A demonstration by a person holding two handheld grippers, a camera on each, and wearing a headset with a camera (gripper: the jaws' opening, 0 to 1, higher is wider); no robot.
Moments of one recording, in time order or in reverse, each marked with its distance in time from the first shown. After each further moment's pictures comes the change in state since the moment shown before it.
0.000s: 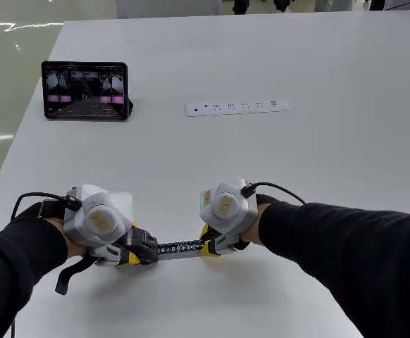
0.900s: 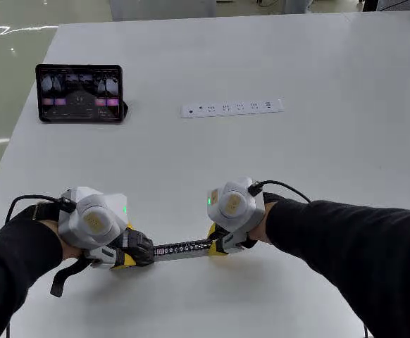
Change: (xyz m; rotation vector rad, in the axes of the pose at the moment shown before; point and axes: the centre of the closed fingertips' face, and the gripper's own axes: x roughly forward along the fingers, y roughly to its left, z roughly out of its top) left arm 0.001 0.001 0.000 -0.004 0.003 -0.005; right arm -0.013 -0.004 -0.021 0.015 0.027 -0.007
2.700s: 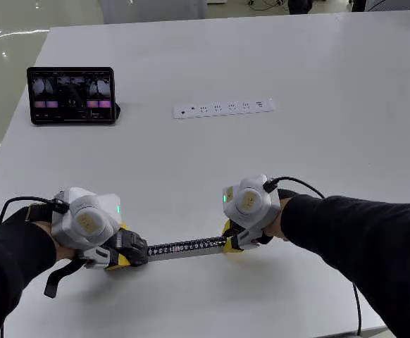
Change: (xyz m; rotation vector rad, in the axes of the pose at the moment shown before) left arm 0.001 0.000 0.001 0.003 0.004 0.008; right arm -0.021 0.001 -0.036 0.012 0.033 -0.022
